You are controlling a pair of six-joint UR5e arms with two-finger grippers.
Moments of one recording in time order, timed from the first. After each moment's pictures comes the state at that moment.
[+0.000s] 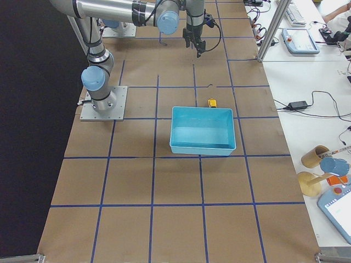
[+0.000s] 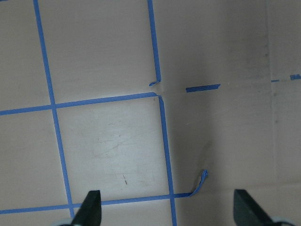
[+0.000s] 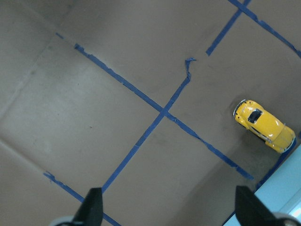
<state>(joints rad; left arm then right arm) -1.58 -1.55 -1.56 -1.58 1.60 0.11 1.51 -1.54 1.67 -1.74 -1.52 -0.82</state>
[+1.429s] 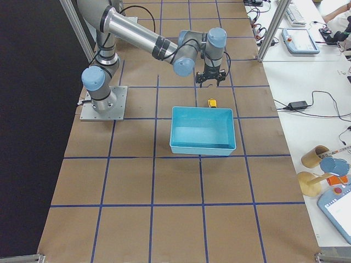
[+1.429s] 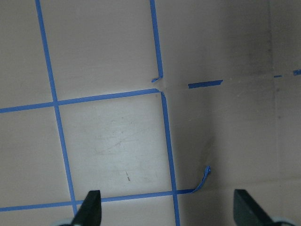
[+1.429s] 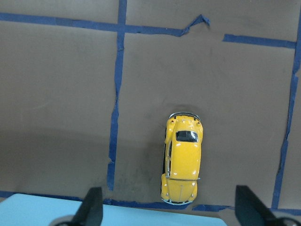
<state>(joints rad) -1.57 -1.54 -1.57 -1.59 1.60 0.12 1.29 -1.27 1.67 -2.01 -1.52 -1.95</state>
